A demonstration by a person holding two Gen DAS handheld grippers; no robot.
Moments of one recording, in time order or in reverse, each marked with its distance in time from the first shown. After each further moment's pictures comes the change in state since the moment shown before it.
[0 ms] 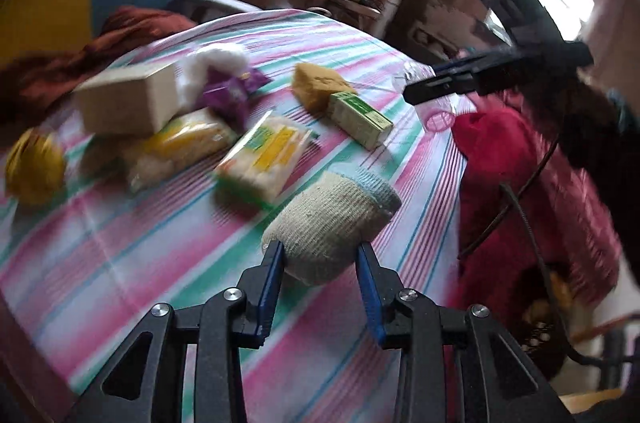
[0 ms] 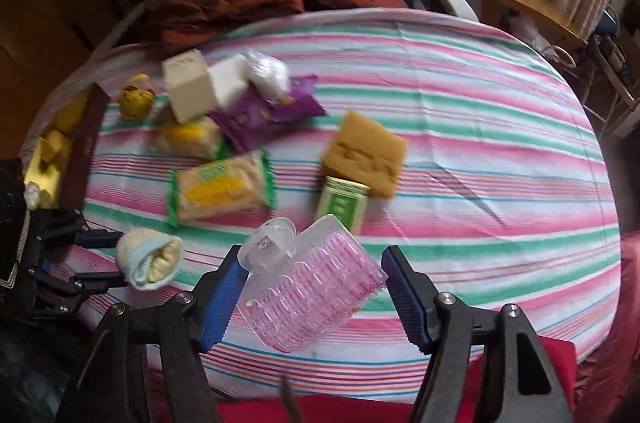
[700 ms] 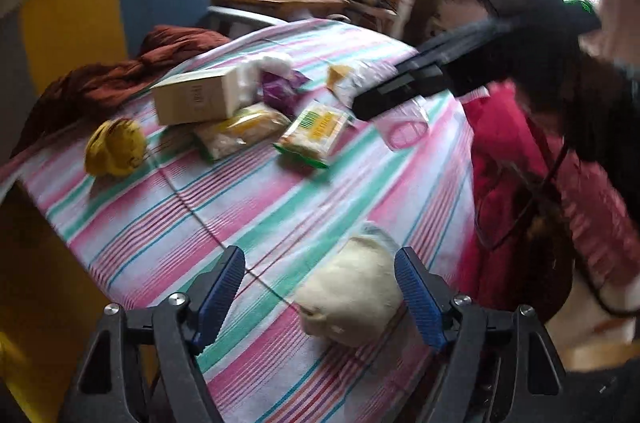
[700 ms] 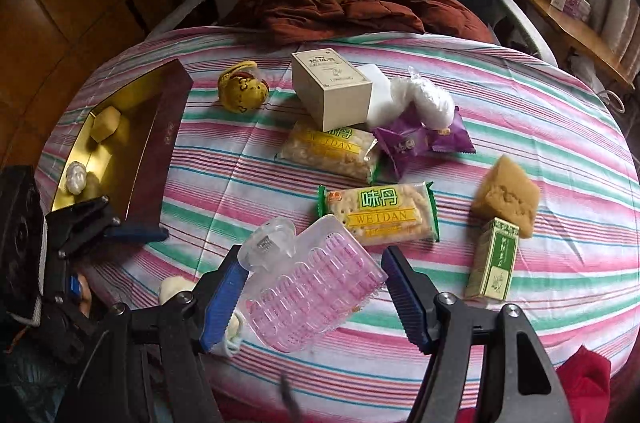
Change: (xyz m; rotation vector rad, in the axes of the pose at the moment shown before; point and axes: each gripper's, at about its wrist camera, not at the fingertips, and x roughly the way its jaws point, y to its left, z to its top) left arm -0.053 -0.004 -0.039 0.134 -0.005 0.135; right arm 0.017 0.117 0.009 -0.092 0.002 0.085
